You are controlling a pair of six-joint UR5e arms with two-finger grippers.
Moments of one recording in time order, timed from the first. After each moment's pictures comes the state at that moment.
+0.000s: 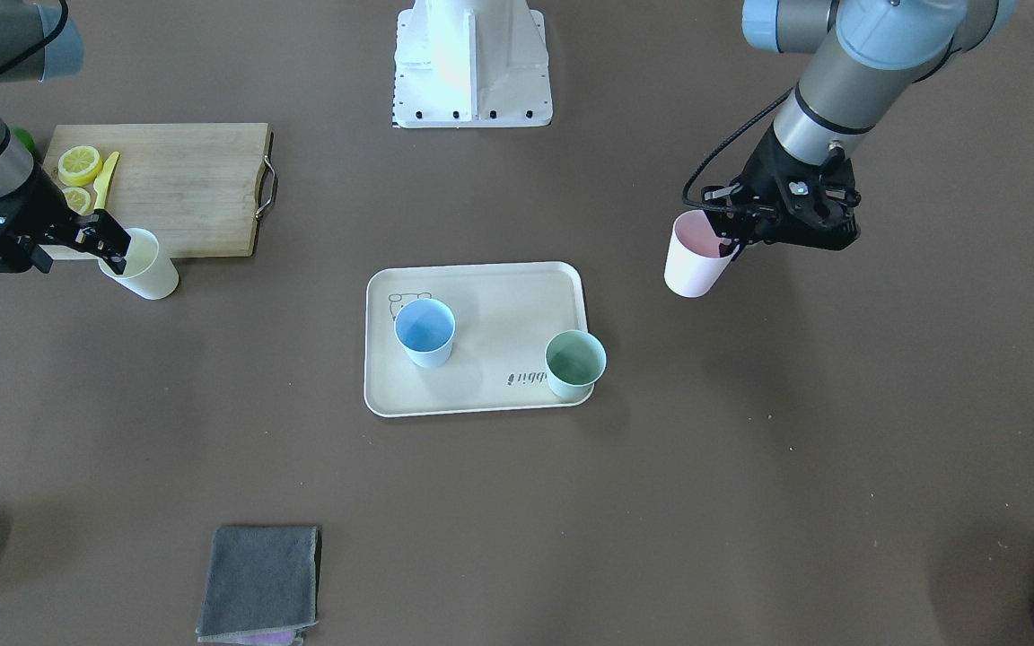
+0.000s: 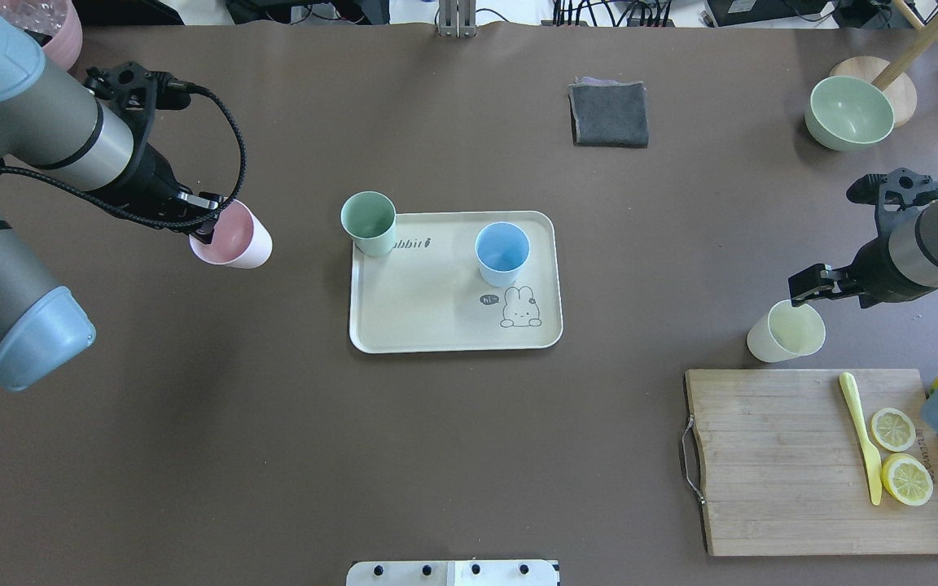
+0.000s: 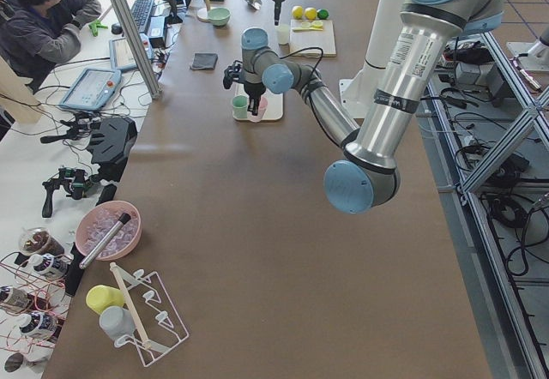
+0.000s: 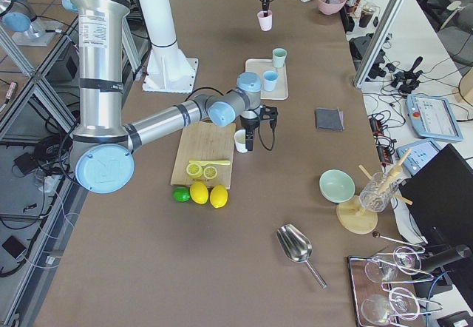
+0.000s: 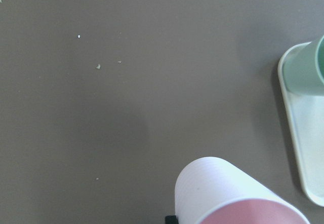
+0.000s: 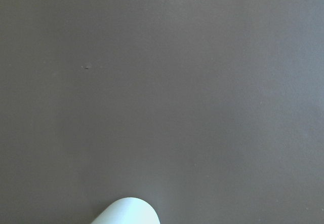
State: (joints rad) left arm -0.85 -1.99 -1.96 -1.52 -2.13 -0.87; right arm 0.87 -1.62 1.92 -1.28 2.06 0.92
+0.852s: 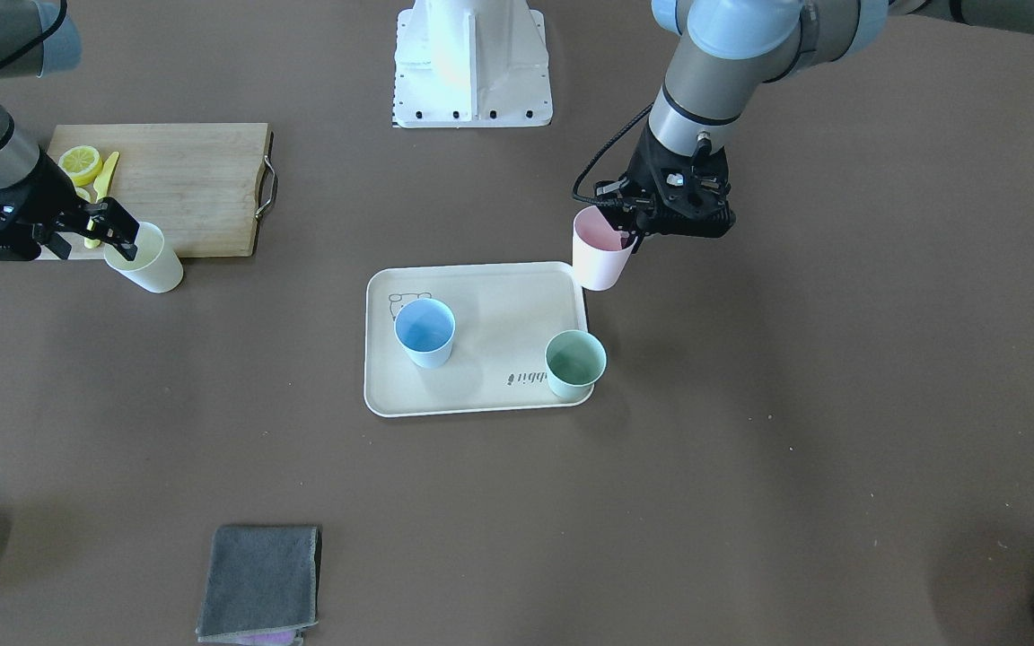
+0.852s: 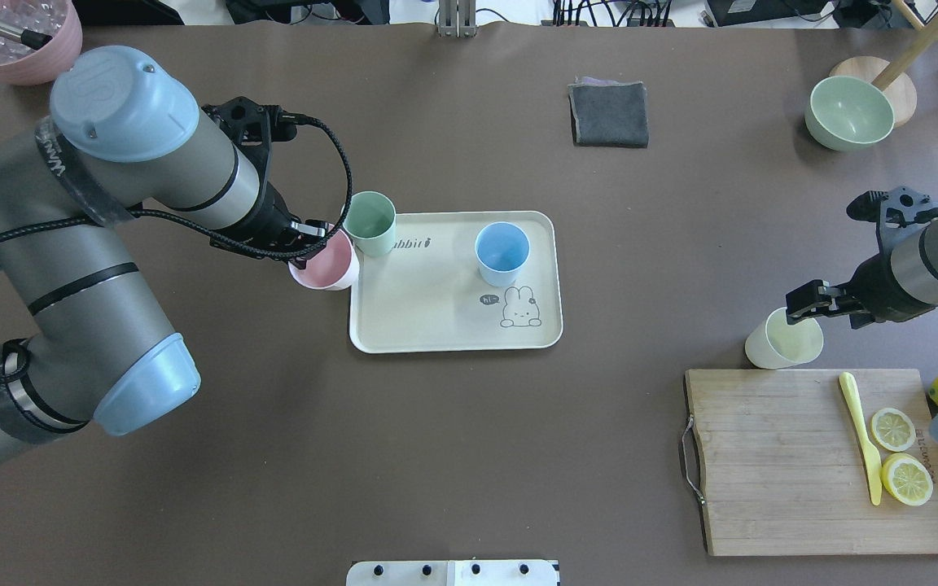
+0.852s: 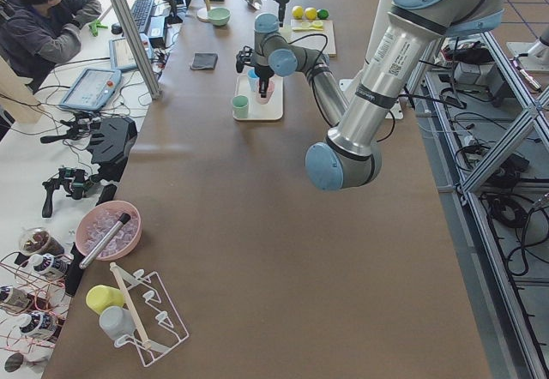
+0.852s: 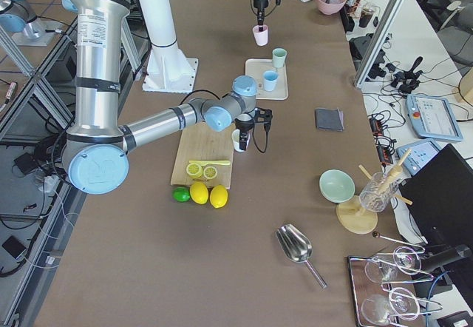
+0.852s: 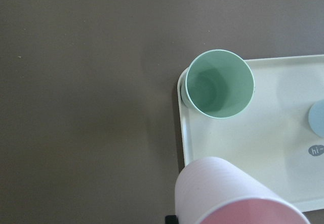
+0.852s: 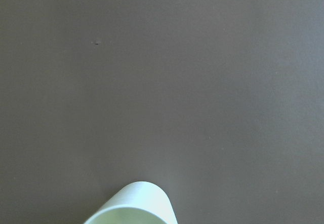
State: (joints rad) left arm -0.70 -2.12 -1.91 -1.51 -2.02 -1.05; right arm 0.85 -1.65 1.96 -1.25 2.12 0.98
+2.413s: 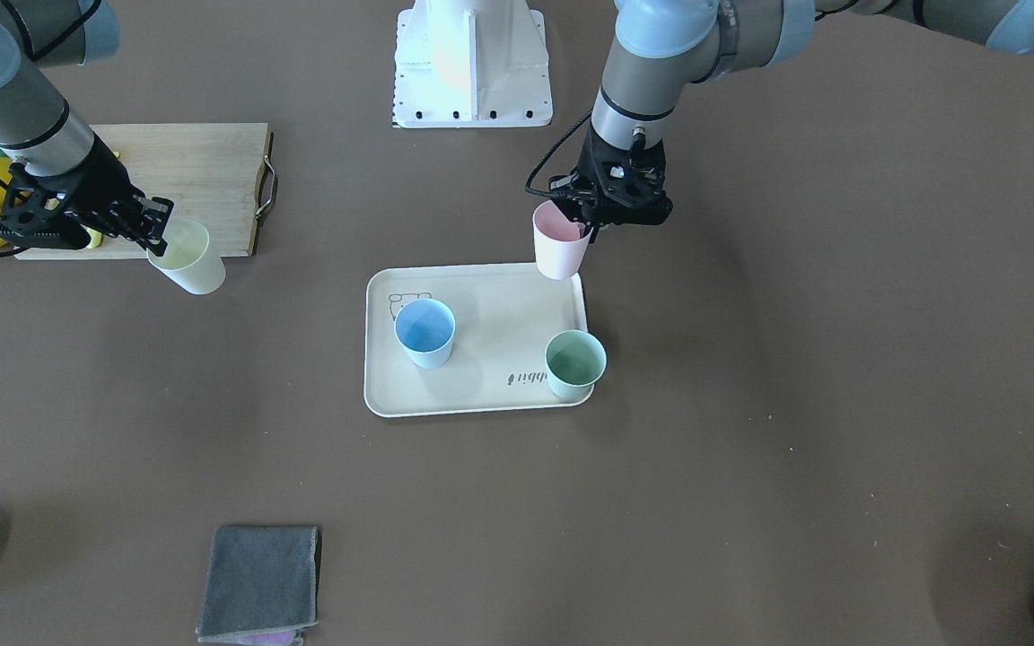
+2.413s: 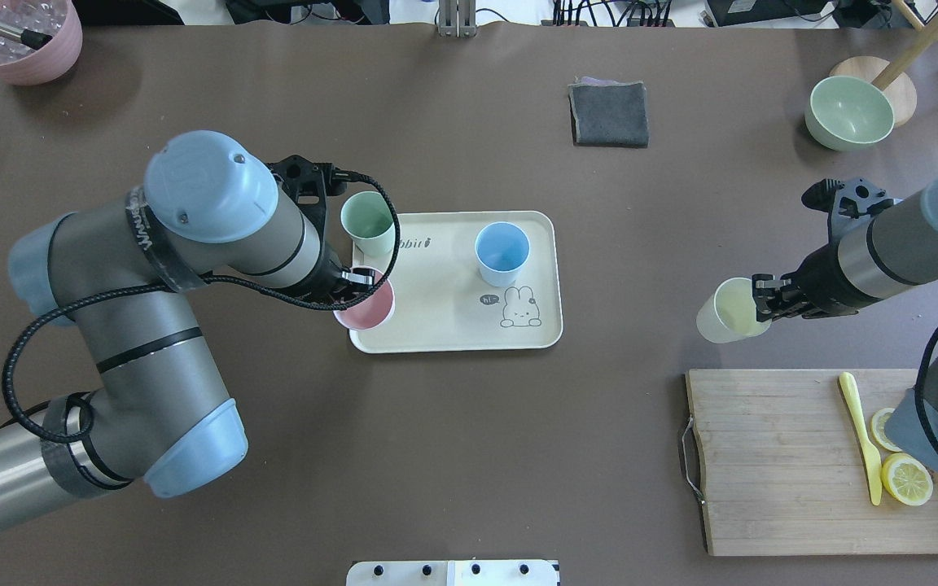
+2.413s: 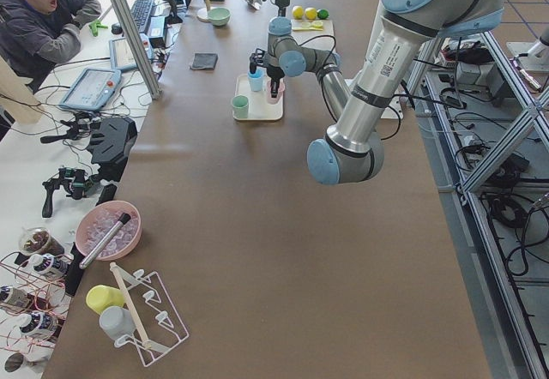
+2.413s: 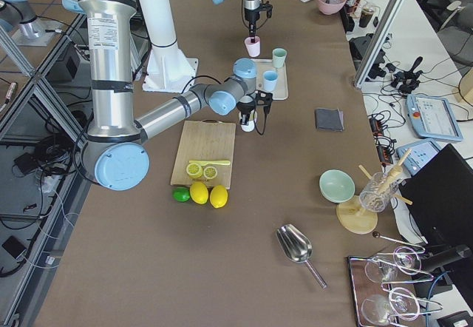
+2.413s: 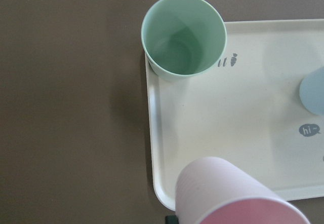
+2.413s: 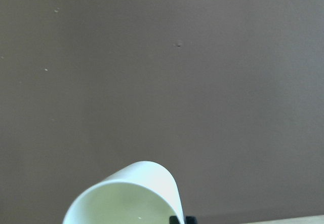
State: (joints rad) left arm -0.57 -2.15 -1.85 -1.55 -1.90 -1.17; right arm 0.80 -1.50 2.00 -1.33 2.11 1.19
